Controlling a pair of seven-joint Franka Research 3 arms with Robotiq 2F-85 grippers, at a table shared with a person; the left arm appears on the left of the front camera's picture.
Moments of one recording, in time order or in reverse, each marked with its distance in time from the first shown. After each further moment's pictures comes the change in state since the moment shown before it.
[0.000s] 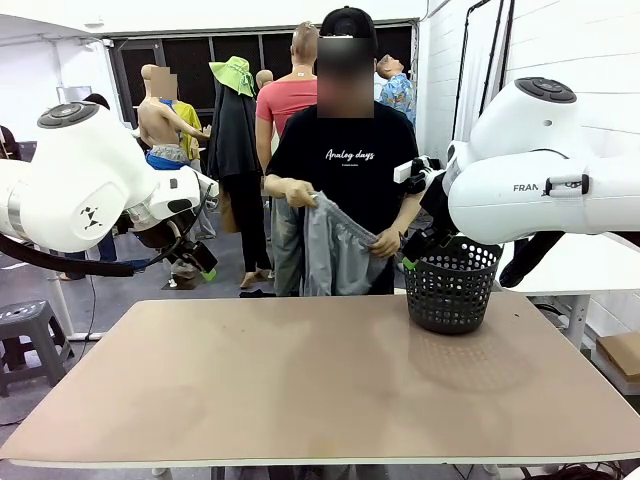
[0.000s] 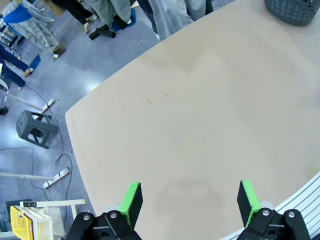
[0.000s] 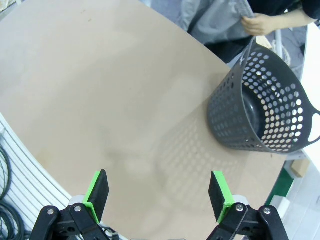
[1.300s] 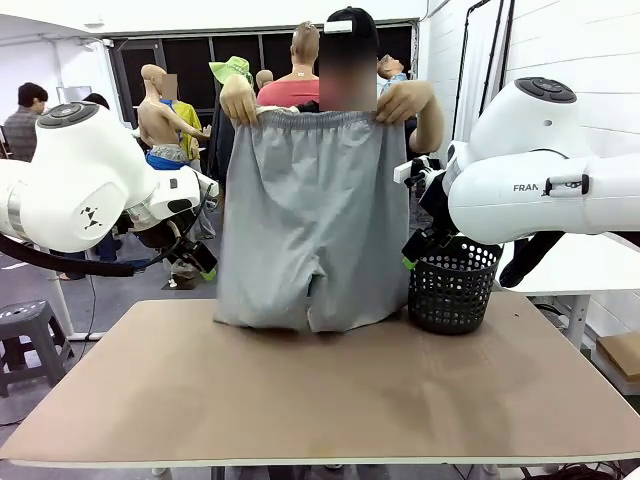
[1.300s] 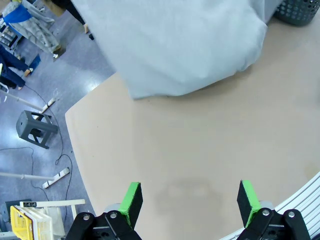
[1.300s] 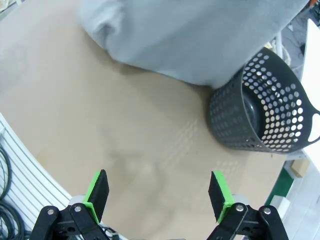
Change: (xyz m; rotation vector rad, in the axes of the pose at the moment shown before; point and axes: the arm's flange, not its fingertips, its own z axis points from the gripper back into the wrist) left arm 0.000 0.000 0.000 0.000 0.000 0.000; right arm 0.000 0.000 0.000 0.000 0.000 0.000
